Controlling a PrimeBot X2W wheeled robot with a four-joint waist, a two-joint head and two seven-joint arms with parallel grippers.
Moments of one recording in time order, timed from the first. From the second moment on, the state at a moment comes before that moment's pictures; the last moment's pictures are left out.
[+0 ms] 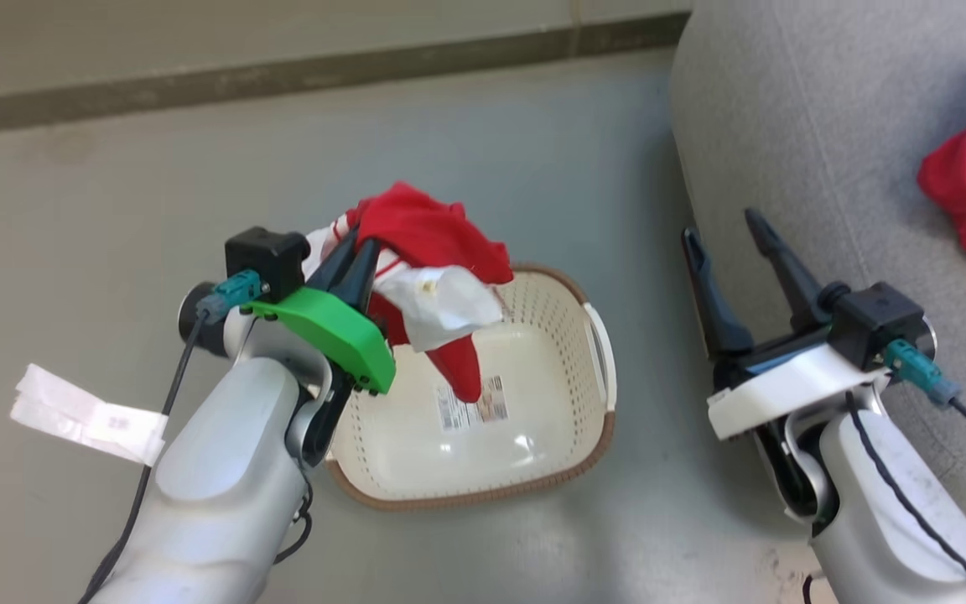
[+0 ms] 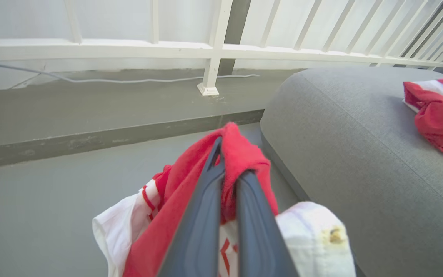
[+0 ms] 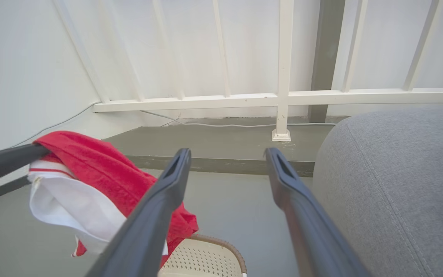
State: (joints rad) left arm -0.63 0.04 -0.57 0.63 -0.59 -0.12 -0.25; right arm -0.22 -0.12 0.29 0.16 0.23 0.05 -0.25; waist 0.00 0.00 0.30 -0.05
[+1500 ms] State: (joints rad) left arm -0.35 0.05 -0.54 0.08 -0.48 -0.09 -0.25; right arm -0.03 -0.10 0.33 0.16 0.27 0.05 -0.20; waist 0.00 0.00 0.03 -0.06
